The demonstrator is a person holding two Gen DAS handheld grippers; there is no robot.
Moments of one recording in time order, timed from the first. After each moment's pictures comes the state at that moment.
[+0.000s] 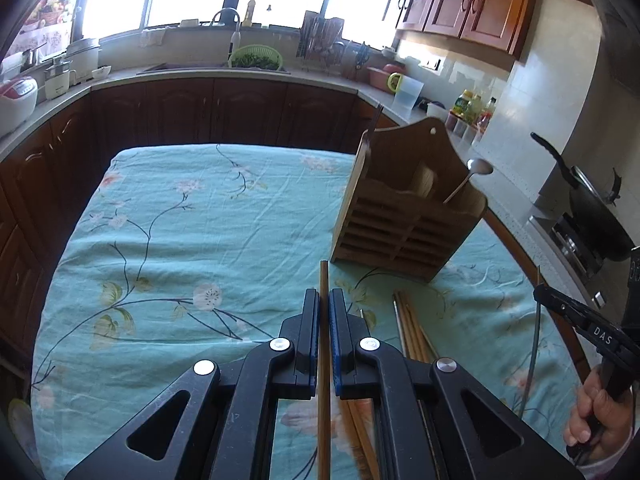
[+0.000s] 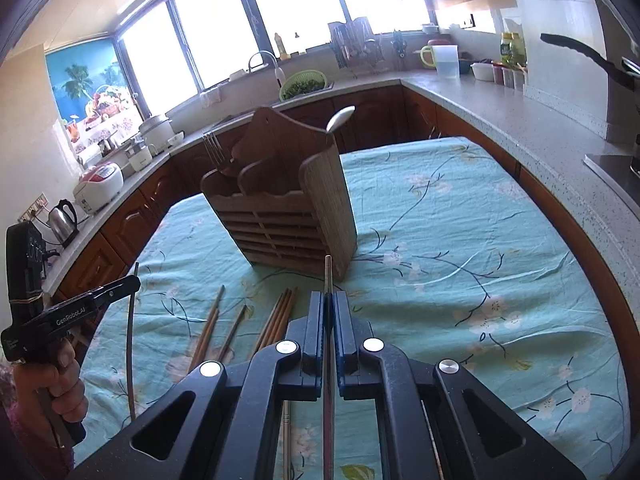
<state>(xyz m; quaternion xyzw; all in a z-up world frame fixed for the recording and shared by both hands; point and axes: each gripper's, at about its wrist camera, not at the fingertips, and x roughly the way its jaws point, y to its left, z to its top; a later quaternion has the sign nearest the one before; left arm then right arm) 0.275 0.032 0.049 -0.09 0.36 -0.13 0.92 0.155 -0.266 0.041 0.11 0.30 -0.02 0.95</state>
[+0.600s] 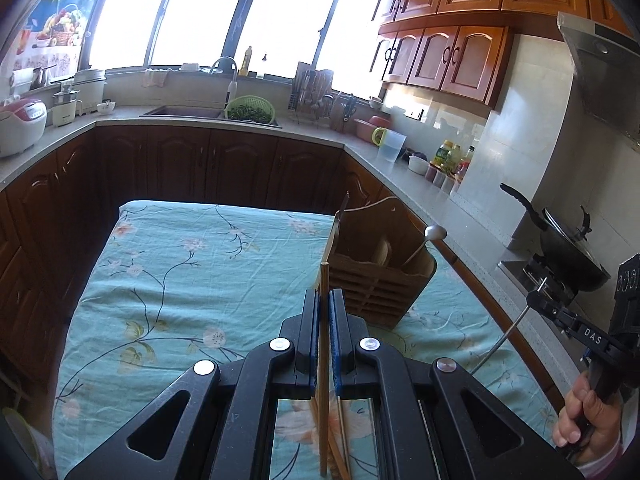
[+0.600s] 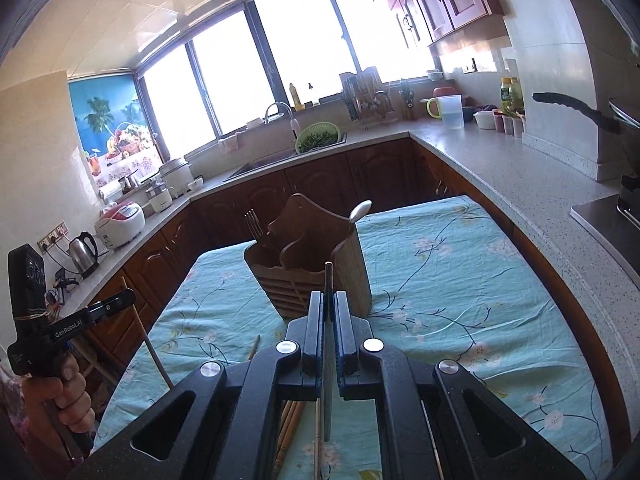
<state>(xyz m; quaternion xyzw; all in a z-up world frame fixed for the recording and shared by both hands) 0.216 0.054 0.106 -0.11 0.28 -0.14 0.94 0.121 -0.259 0.100 0.12 0.22 -0.01 0.97</state>
